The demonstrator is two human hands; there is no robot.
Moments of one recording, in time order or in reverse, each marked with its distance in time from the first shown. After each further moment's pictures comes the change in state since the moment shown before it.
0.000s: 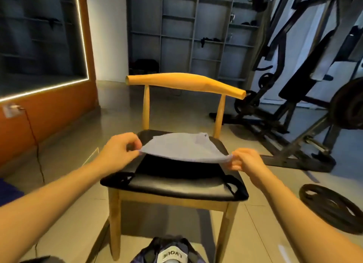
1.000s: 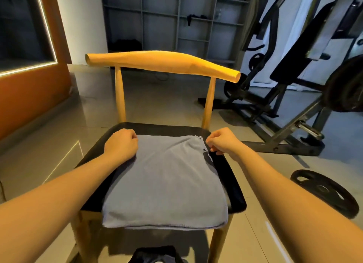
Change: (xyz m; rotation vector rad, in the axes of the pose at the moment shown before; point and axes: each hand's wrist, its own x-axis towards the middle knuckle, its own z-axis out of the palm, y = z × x) left_hand 0.121 -0.037 0.139 0.258 -0.069 -0.356; right_hand 0.117 -0.005 0.029 -0.536 -0.047 -0.126
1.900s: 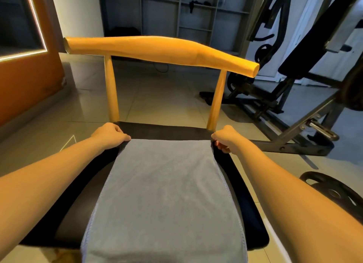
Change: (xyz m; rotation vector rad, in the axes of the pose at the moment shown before) left_hand 0.091 -0.031 0.014 -0.286 -0.285 -0.301; right_hand 0.106 0.004 0.017 0.003 -0.063 0.269
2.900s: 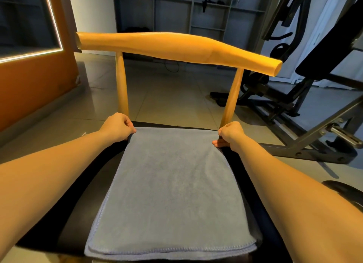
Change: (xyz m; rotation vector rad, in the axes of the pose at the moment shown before) left_hand 0.027 -0.001 -0.001 0.019 0.103 0.137; right_hand 0.050 -0.020 0.030 0.266 0.149 0.003
